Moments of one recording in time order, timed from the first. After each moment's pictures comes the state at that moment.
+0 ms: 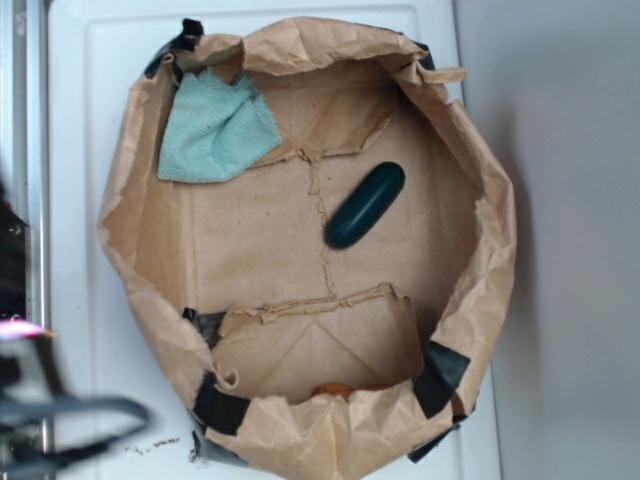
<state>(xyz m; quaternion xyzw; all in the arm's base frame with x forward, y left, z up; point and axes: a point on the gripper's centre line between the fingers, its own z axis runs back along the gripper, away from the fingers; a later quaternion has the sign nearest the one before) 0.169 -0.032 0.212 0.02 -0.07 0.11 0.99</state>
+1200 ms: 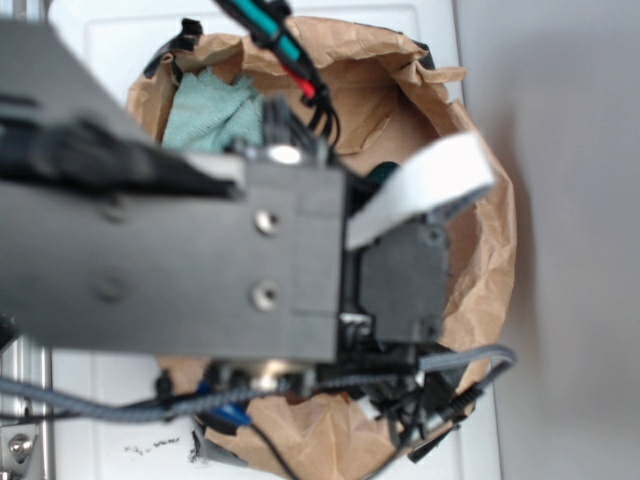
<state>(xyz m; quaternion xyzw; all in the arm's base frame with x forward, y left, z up) 0.274 -0.034 0.147 -0.04 -0.10 0.26 0.96</state>
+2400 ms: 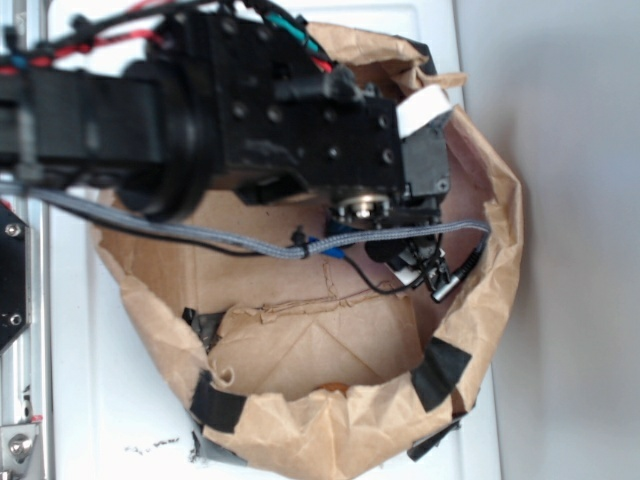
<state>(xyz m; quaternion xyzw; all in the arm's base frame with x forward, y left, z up) 0.309 0.021 0.052 -0.02 -0.11 0.34 0.93</state>
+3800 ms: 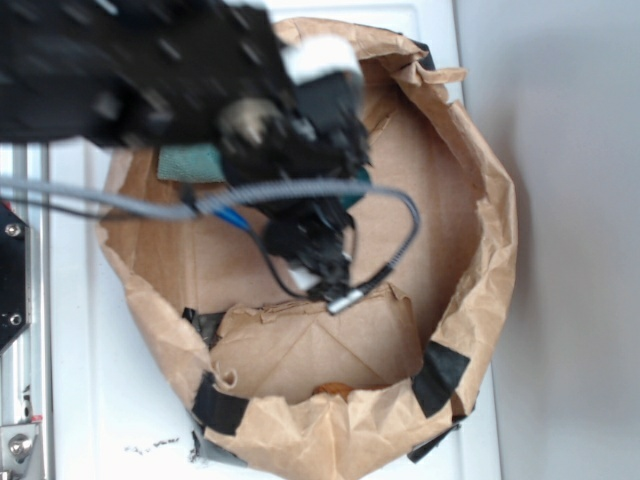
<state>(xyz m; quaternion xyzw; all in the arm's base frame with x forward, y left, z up) 0.251 0.019 0.113 -0.10 -0.07 0.24 0.96</state>
